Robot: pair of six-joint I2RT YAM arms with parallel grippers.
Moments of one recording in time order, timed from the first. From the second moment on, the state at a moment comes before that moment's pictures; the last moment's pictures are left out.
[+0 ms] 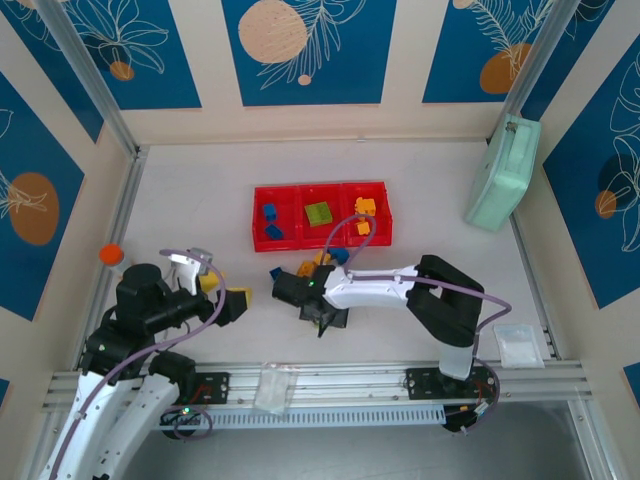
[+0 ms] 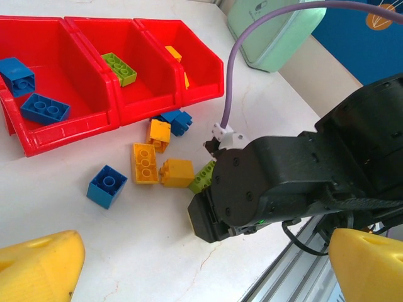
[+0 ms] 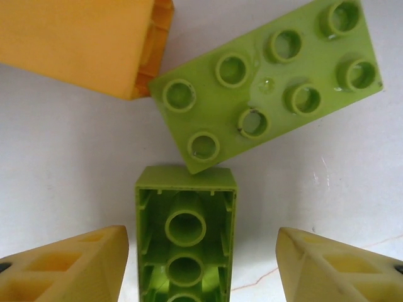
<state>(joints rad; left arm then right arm) -0.33 0.41 0.69 -0.75 0.53 -0.25 1.16 1.84 1.18 -0.88 0.24 1.36</state>
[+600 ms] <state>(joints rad) -0.33 0.41 0.69 -0.75 0.53 -0.25 1.16 1.86 1.18 -0.86 0.24 1.25</state>
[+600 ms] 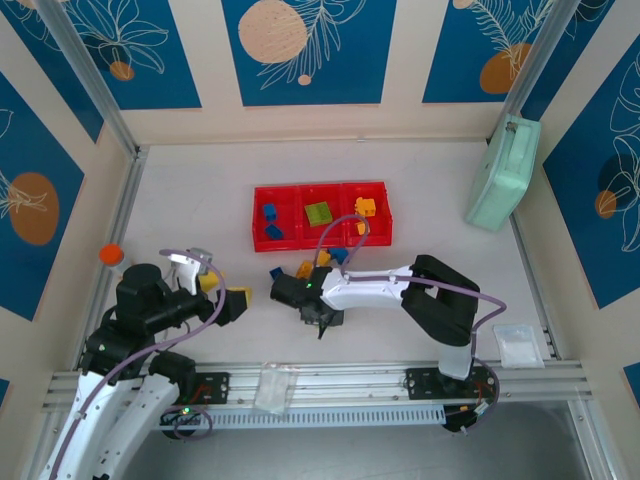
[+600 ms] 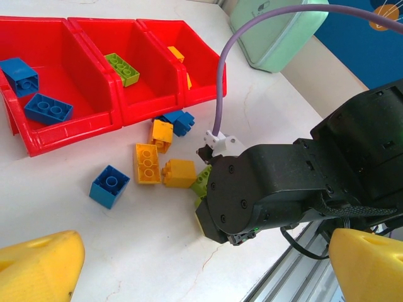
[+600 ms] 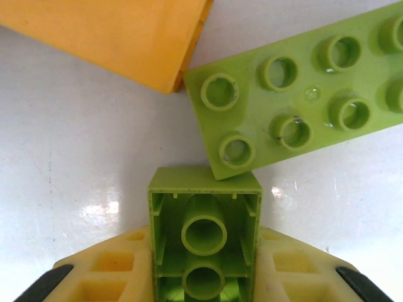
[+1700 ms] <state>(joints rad) -0.33 0.41 0.69 -0.75 0.52 -0.25 0.75 1.89 1.56 -0.71 0.29 0.53</state>
